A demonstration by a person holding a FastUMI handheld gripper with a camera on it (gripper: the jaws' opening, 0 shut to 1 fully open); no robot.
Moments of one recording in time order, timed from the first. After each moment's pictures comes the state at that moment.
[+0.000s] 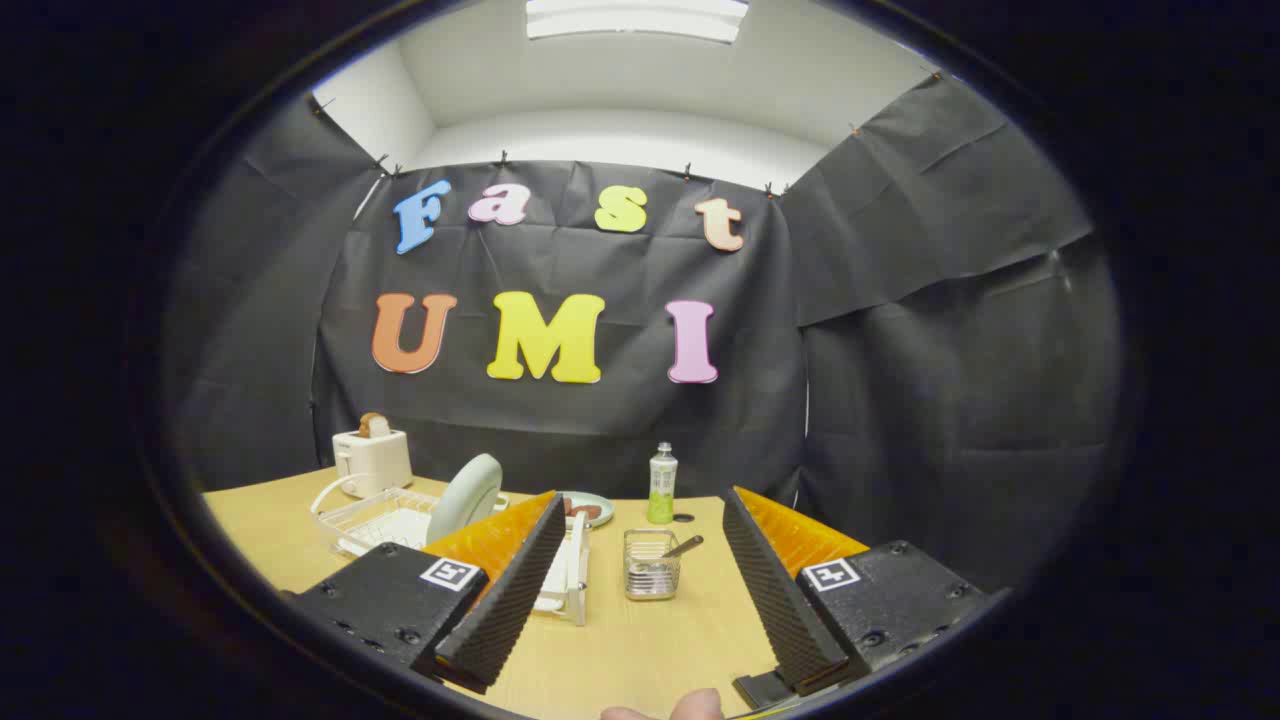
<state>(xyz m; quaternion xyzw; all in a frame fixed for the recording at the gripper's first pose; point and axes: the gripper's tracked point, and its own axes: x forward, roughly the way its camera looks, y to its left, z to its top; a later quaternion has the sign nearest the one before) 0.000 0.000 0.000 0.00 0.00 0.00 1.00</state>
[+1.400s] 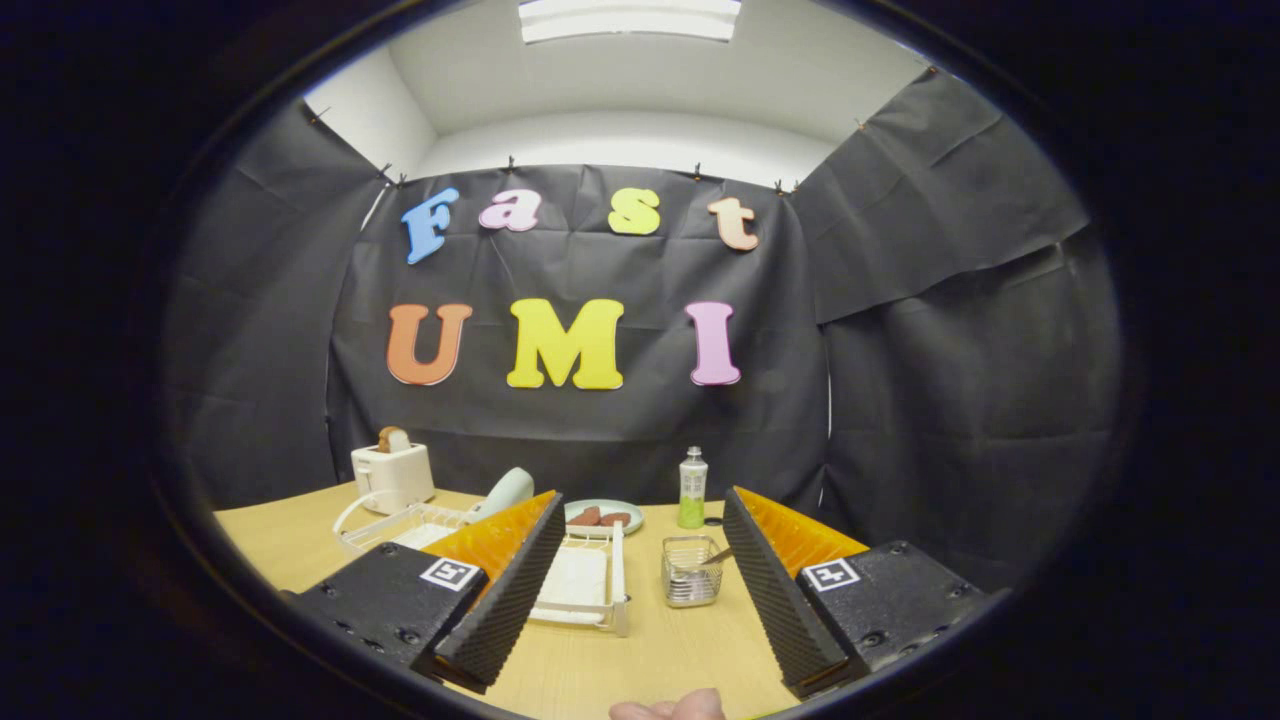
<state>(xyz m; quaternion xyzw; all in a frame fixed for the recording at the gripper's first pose) 0.015 0.039 -0.002 0.02 0.00 0.02 1.00</state>
